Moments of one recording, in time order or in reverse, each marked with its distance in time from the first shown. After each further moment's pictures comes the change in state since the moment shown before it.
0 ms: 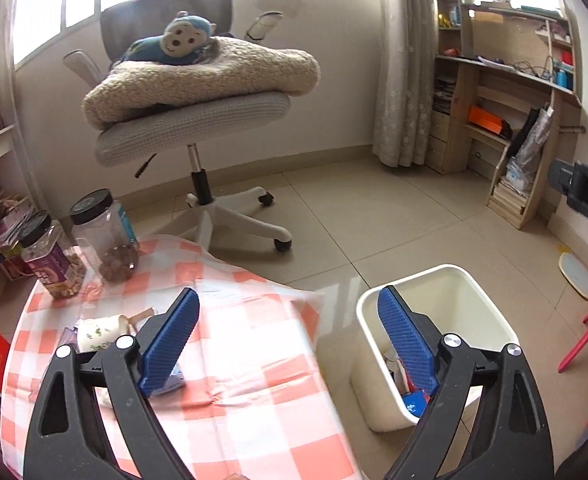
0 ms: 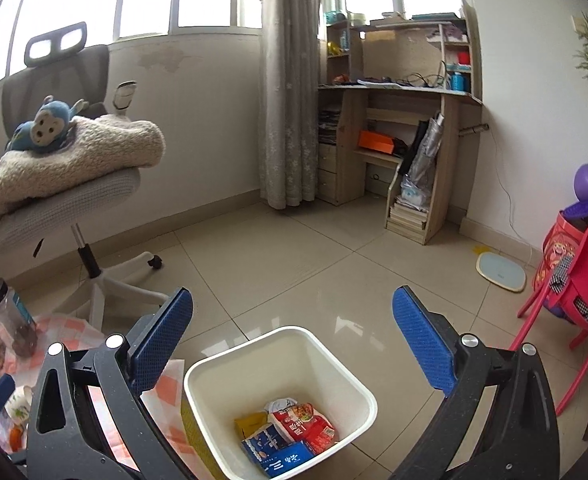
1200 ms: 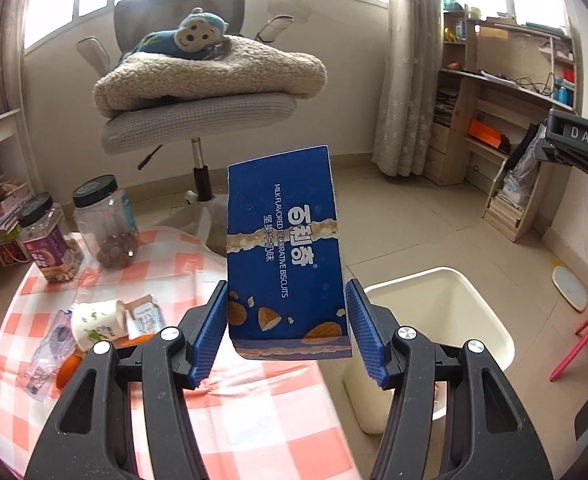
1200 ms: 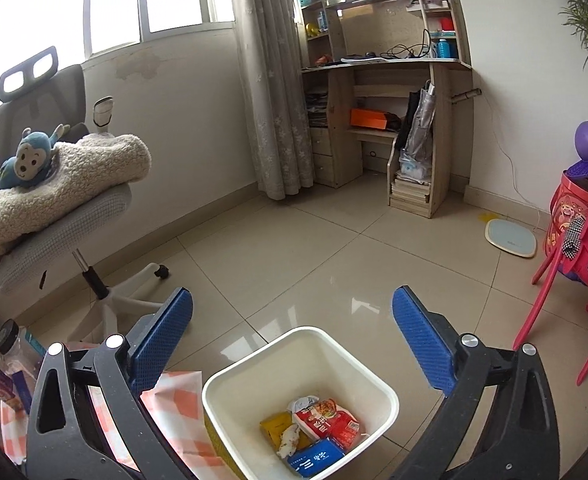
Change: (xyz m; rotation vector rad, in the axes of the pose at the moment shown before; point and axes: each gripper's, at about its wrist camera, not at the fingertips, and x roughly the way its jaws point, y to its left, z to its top) left arm -0.002 0.001 -0.011 -0.031 -0.004 -0.063; right arm 0.028 -0.023 0.022 0.165 0.071 0.002
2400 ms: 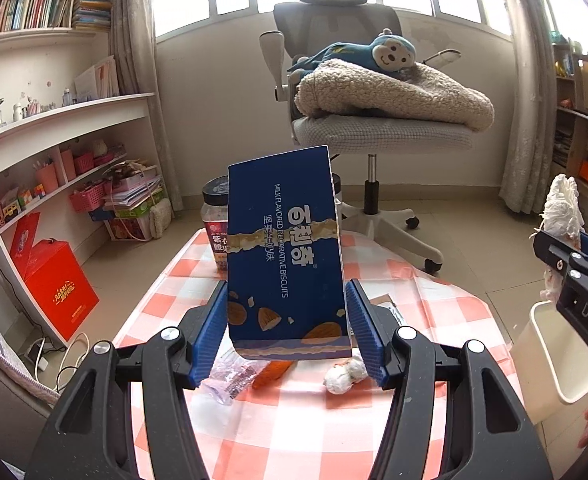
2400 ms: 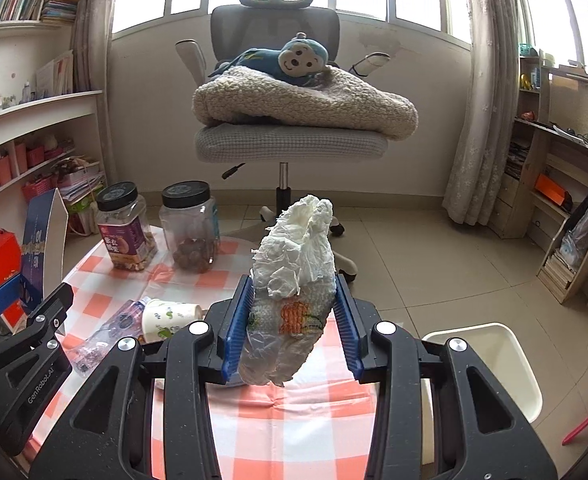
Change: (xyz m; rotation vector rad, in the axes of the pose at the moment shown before) left arm -0.079 0.209 -0.038 -0.137 -0.081 0.418; right arm -0.103 0.209 -0.130 -0.494 0.007 0.506
